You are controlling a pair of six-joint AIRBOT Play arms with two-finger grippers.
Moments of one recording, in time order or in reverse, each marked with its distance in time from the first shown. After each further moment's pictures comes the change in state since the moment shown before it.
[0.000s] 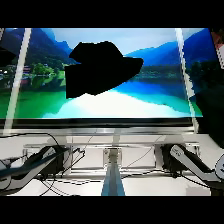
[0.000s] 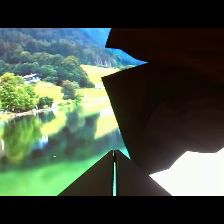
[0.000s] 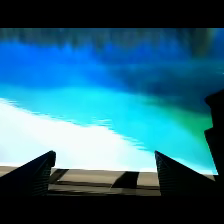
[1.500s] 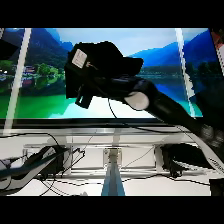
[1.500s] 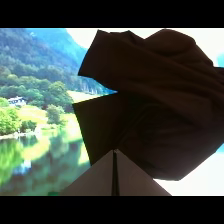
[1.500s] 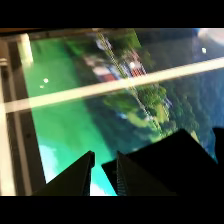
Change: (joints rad) left arm -0.001 0.000 0.000 -0.134 0.050 -0.068; right arm 1.471 -0.238 -0.010 0.134 -1.087 -0.174
